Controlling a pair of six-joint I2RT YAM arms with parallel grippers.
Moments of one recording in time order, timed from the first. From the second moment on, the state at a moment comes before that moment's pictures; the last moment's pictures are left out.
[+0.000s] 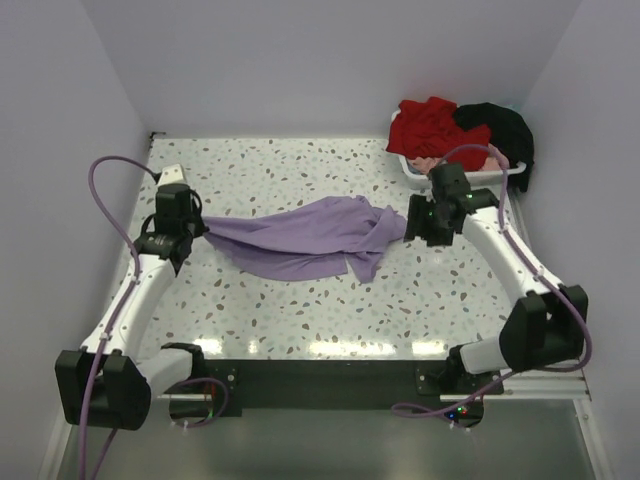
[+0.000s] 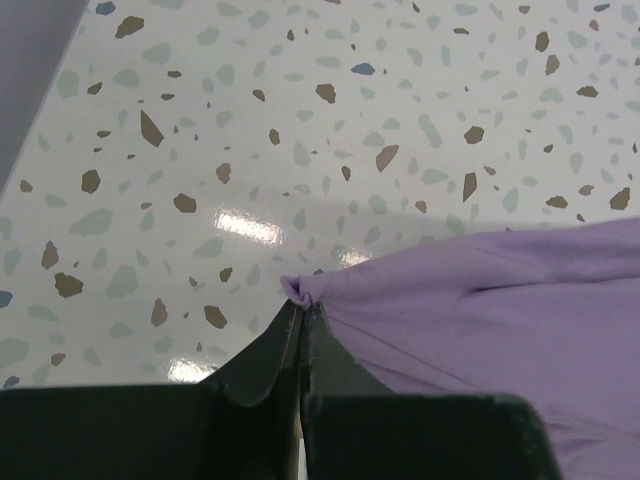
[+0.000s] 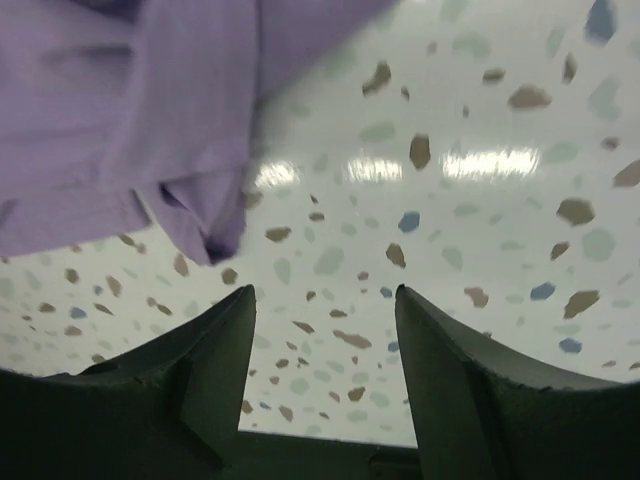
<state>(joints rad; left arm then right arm) -0.08 1.10 0.86 -0.38 -0.29 -0.30 0.21 1.39 1.25 -0.89 0.00 0.36</state>
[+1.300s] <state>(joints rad) -0.07 1.18 0.77 -0.40 -0.29 -0.26 0.12 2.03 1.46 -0.47 -0.26 0.57</state>
